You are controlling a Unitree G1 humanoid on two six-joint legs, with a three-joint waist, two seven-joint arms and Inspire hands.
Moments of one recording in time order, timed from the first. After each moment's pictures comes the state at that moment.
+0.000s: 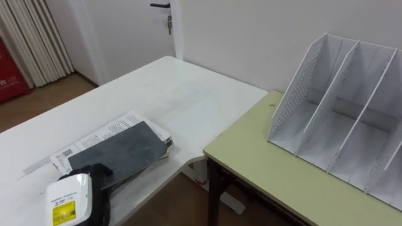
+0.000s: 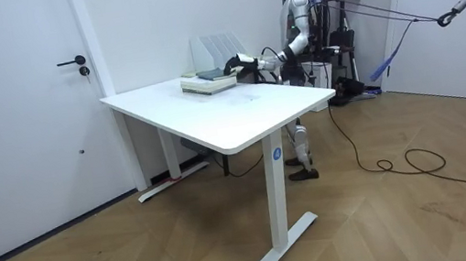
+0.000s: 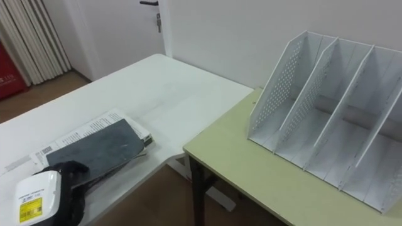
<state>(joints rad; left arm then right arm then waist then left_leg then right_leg) 0.15 0.23 -0.09 0.42 1.01 0.07 0.78 0.14 -0.26 0.16 1.20 -0.32 0.18 0.07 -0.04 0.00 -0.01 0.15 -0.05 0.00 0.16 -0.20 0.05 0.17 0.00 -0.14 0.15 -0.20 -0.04</state>
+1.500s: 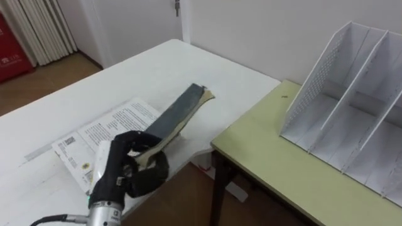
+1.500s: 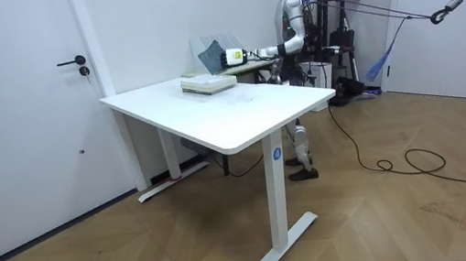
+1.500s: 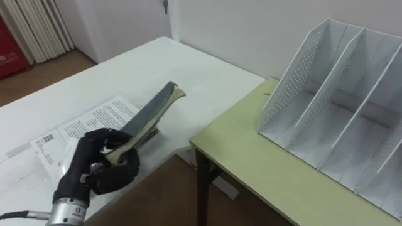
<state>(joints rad) 0.11 0.26 -0.24 0.00 0.16 -0.11 0.26 0.08 -0.27 0.18 1.11 -0.34 0.04 0.07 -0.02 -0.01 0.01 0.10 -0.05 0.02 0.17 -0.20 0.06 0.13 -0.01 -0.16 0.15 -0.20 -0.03</state>
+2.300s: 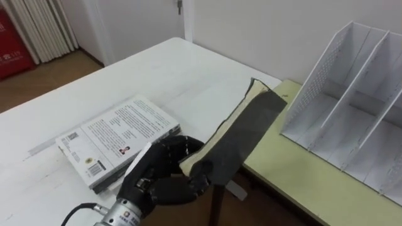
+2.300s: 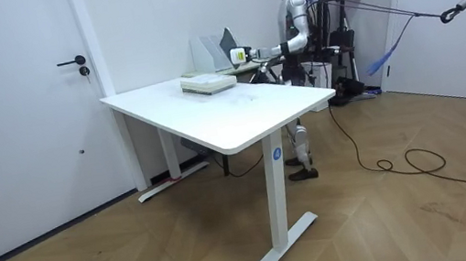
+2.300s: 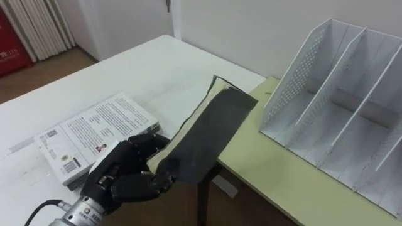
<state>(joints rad) 0.10 0.34 -0.26 -0.03 -0.37 -0.13 -0.23 0.08 -0.28 0.29 0.59 -0.19 -0.09 0.43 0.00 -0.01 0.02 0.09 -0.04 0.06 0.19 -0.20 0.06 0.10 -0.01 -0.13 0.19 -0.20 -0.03</state>
